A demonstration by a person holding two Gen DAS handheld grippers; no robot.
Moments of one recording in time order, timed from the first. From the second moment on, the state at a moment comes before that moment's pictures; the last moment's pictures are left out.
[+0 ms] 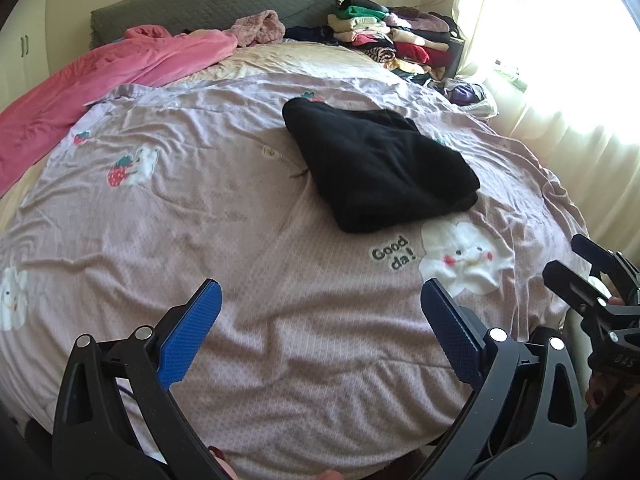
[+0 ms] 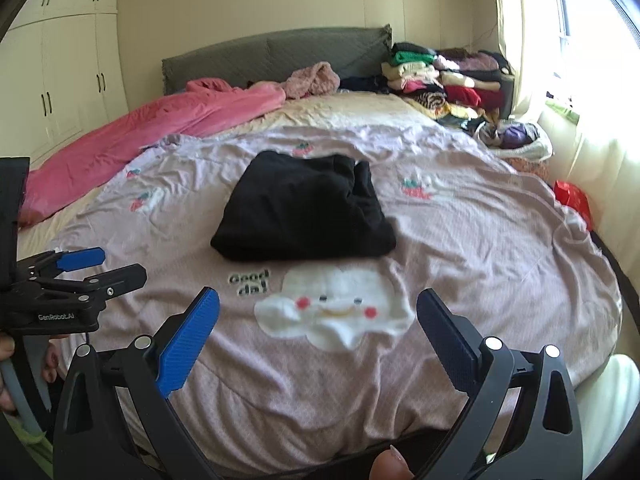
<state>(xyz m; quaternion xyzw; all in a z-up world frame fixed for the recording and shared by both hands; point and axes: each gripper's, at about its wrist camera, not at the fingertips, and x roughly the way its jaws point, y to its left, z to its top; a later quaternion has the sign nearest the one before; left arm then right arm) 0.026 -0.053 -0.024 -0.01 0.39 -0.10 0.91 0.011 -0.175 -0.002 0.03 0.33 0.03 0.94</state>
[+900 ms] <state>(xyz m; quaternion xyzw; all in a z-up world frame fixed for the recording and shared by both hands) 0.025 -0.050 -0.023 -0.02 0.40 -0.09 0.91 0.007 -0.183 -0.005 0.04 0.33 0.02 0.94</state>
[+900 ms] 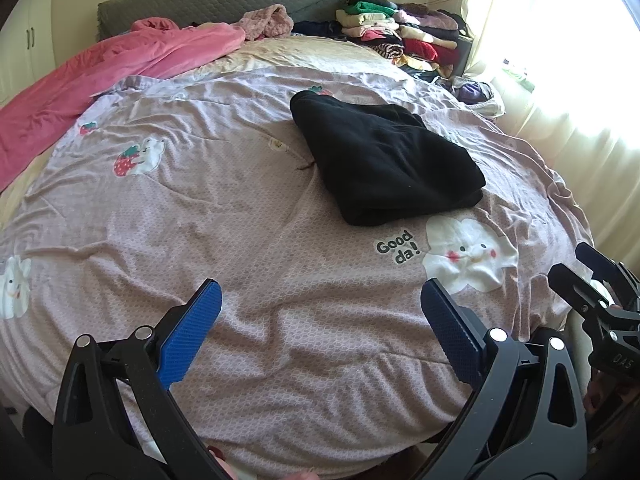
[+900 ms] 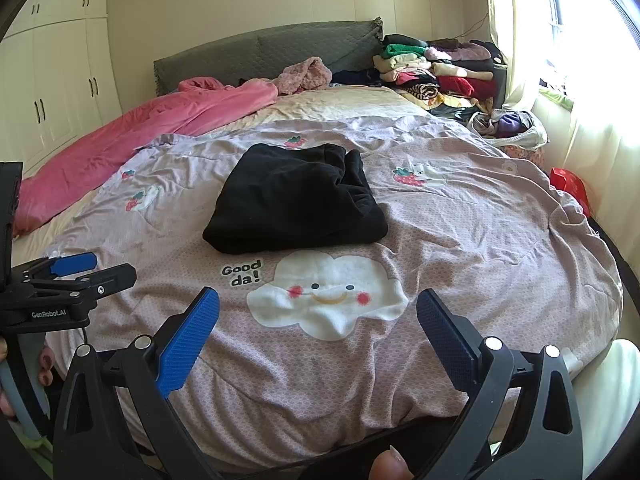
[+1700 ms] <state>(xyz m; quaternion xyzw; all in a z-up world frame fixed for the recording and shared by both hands) 0.021 -0.051 -0.019 -0.02 0.41 -0.10 0.91 -0.001 -0.189 -0.002 0.04 0.33 0.01 0.94</state>
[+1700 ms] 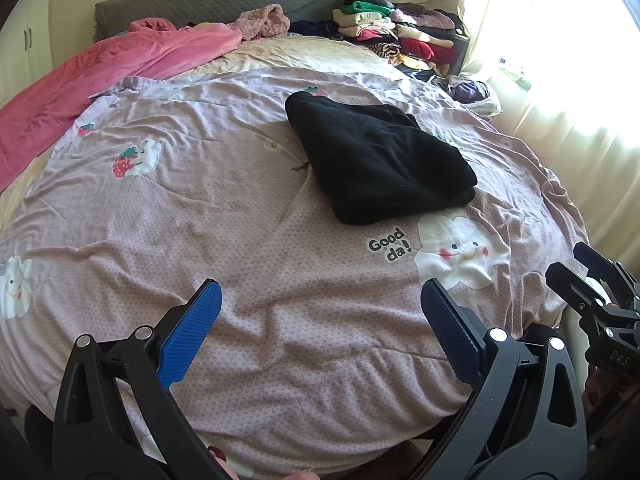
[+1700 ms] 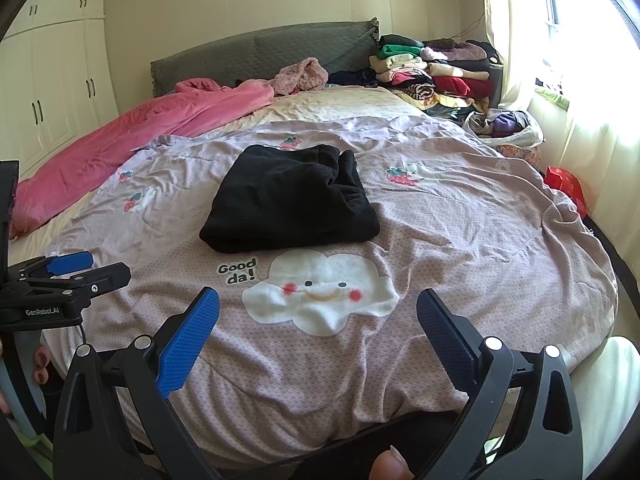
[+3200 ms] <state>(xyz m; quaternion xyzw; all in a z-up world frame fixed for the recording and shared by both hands) 0.027 -0.035 -0.025 -0.01 0.42 -0.05 0.90 -0.012 -0.221 0.007 0.07 0.32 -0.05 0.94</state>
